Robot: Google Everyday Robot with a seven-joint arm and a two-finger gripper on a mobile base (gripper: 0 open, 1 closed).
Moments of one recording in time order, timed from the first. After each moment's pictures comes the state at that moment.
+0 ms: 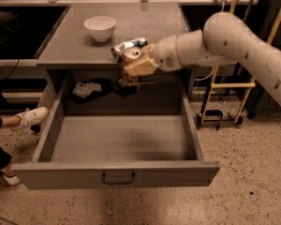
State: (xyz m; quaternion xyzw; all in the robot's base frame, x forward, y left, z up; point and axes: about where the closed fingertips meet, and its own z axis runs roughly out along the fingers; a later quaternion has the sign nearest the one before) arm 0.660 0.003 0.875 -0.52 0.66 0.30 0.45
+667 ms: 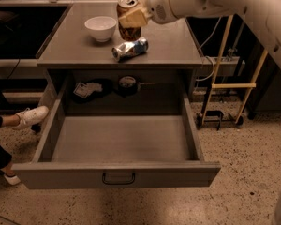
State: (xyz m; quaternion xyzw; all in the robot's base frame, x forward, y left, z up) arm 0.715 0.011 1.000 -0.47 0.69 0.20 0.51
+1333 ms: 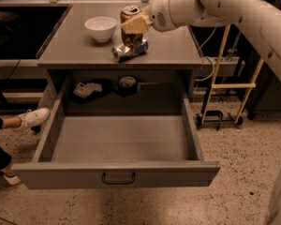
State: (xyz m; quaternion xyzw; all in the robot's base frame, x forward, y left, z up) arm 0.729 0.005 0.976 -0.44 0.71 0.22 0.50
